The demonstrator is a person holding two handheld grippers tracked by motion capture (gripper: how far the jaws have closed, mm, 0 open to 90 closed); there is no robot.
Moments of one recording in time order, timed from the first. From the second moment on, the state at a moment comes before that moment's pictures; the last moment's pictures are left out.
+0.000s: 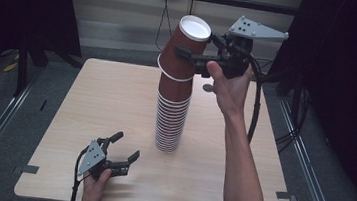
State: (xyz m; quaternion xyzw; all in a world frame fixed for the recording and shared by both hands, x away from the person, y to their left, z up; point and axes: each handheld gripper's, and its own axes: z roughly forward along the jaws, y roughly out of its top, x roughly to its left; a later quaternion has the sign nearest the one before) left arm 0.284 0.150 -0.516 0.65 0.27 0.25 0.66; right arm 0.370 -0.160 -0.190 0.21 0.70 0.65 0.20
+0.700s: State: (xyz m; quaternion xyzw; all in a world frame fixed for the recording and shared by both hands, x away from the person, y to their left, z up) left arm 0.284 0.150 -0.516 0.65 0.27 0.25 0.66; right arm 0.364 -0.170 -0.184 0.21 0.67 0.68 0.21
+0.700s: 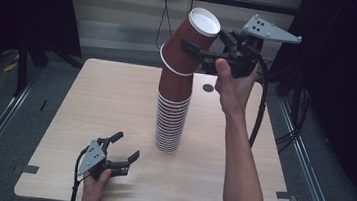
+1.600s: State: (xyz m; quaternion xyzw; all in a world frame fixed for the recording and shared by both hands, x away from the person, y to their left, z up) left arm 0.284 0.150 -0.516 0.65 0.27 0.25 0.66; right arm 0.360 -0.174 -0.184 0.21 0.65 0.70 0.23
